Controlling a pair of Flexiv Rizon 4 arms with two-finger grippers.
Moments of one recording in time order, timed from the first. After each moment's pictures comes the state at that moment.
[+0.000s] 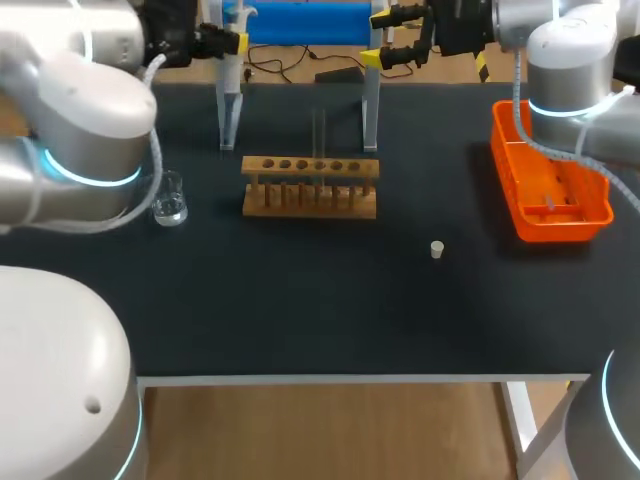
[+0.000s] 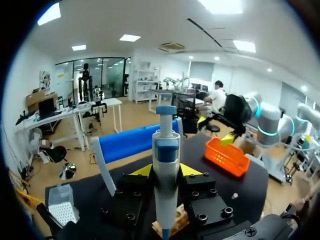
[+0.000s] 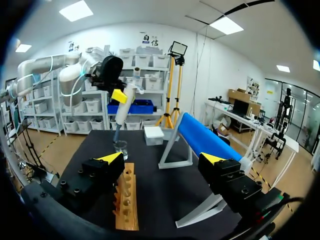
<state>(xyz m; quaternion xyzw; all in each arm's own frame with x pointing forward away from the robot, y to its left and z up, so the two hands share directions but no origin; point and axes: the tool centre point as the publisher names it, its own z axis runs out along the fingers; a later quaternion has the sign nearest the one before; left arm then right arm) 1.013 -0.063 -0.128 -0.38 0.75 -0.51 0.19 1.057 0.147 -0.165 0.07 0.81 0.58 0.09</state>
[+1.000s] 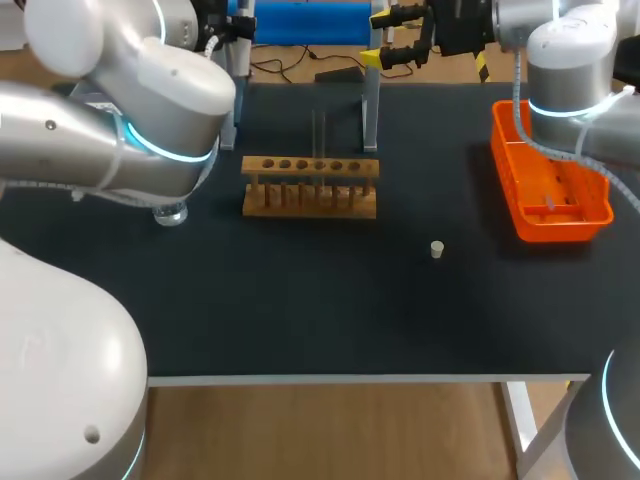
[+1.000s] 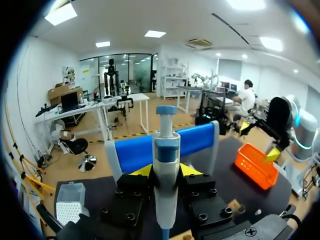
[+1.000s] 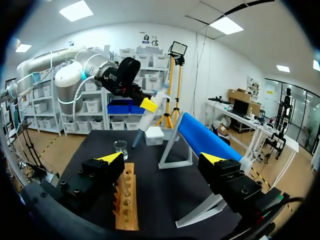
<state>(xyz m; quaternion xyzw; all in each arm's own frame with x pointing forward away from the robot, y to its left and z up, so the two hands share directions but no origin) 1.085 -0.065 -0.147 -0.46 0.72 -0.45 0.26 1.057 0.147 -0.165 0.07 0.81 0.58 0.09</state>
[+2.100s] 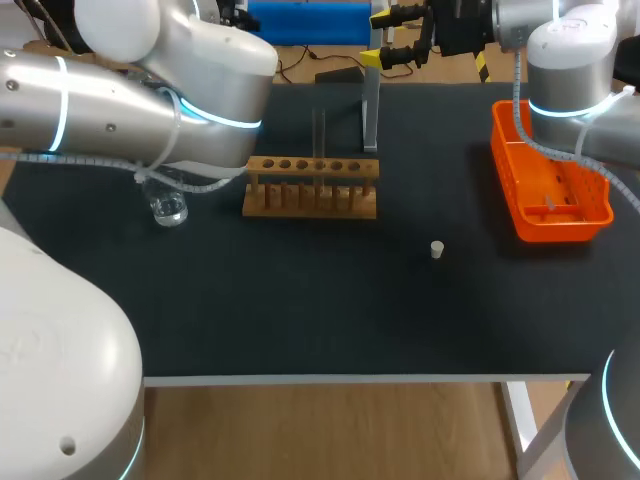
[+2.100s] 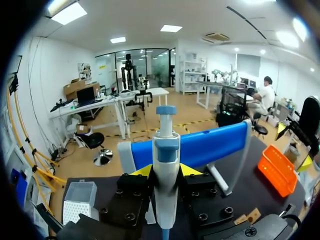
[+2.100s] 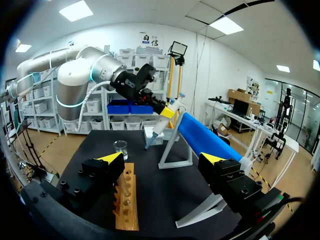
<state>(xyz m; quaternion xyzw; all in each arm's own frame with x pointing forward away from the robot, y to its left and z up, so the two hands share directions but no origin) 1.134 -0.050 -0.169 -0.51 0.70 -0.40 0.30 1.057 0.147 -0.165 0.07 0.81 0.58 0.09</state>
